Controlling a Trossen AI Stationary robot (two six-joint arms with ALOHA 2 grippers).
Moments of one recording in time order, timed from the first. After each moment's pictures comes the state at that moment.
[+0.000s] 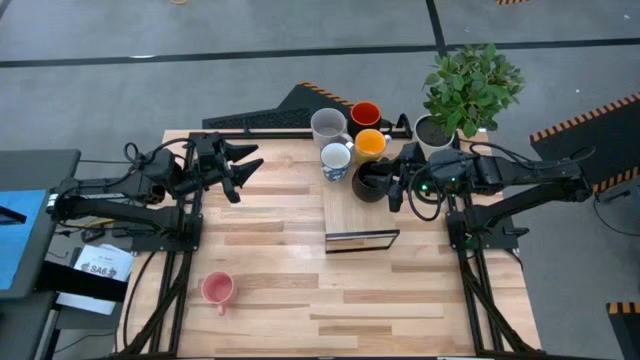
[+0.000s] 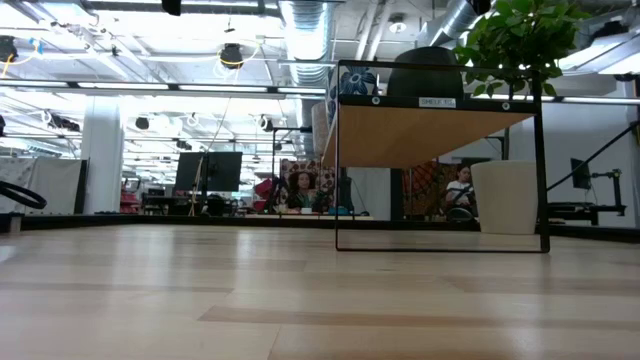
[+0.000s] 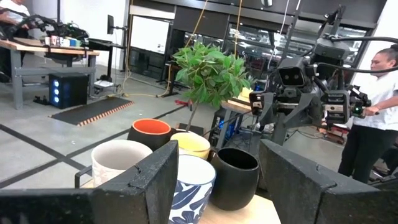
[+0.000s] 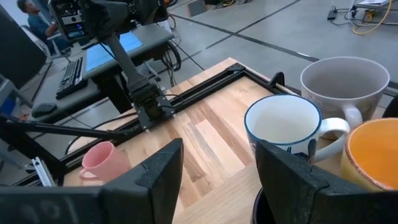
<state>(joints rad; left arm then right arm) 0.05 0.73 0.78 0.15 -0.38 -0.17 0.08 1.04 1.14 -0.41 0.39 0.46</state>
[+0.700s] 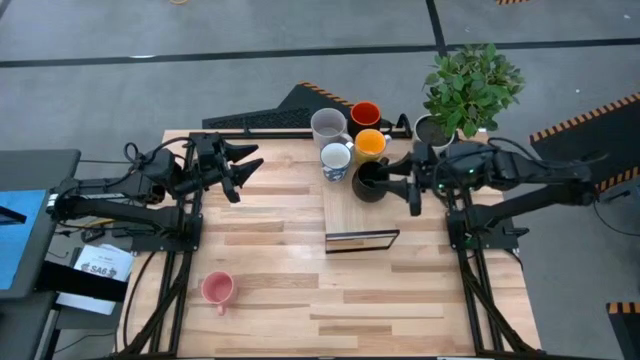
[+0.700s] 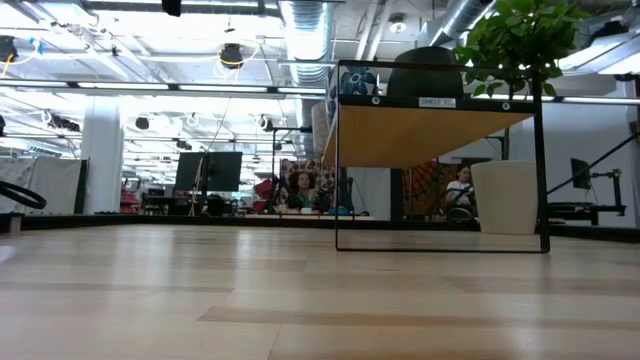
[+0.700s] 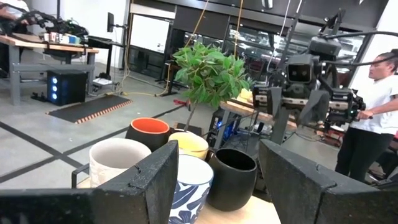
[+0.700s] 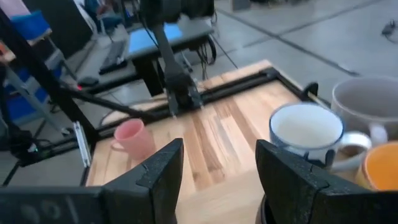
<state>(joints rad) 0.05 0.73 0.78 0.15 -0.38 -0.20 0.03 0.95 1.14 -0.45 0.18 0.32</state>
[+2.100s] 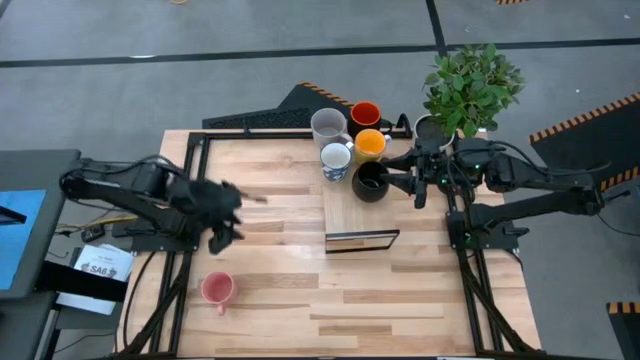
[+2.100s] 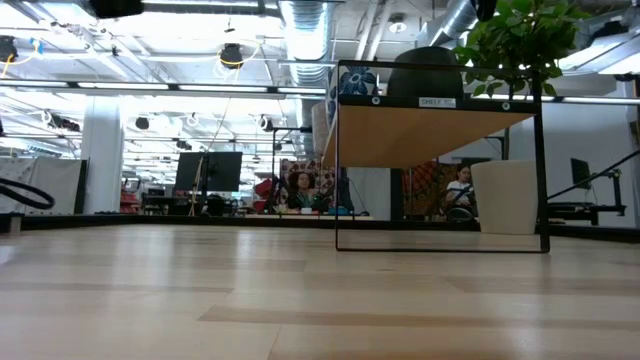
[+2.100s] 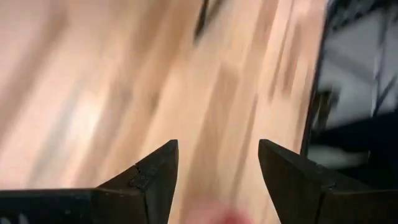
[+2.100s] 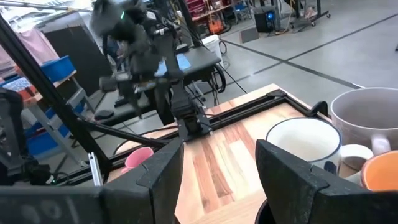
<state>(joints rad) -0.21 1.01 1.23 -1.04 -0.01 -0.63 -0.09 0.83 0.94 -0.21 0.05 0.34</state>
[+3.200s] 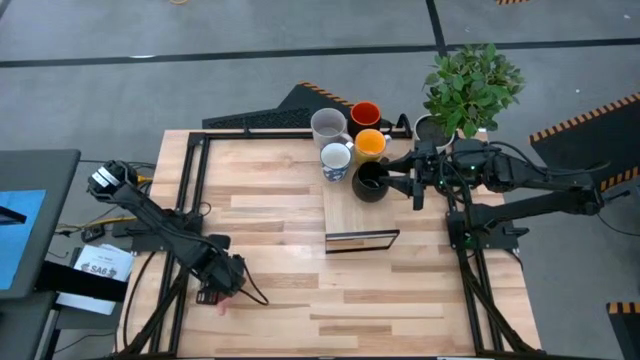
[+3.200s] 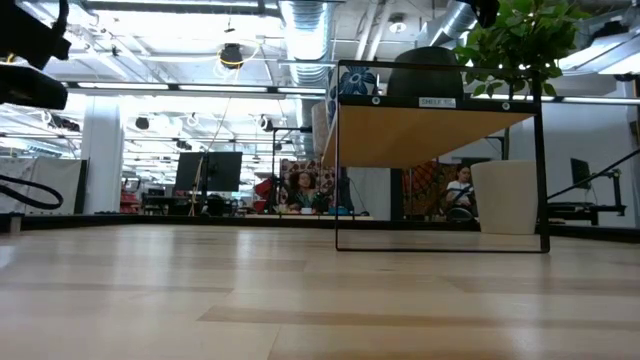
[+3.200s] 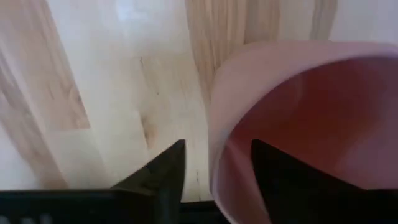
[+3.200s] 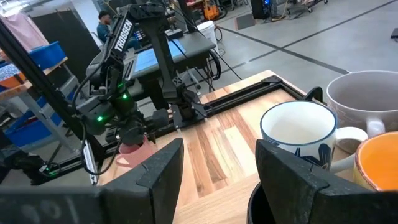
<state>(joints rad) -0.67 1.38 0.88 -1.00 0.06 -0.61 -0.09 0.84 0.94 -0.27 0.05 0.34</state>
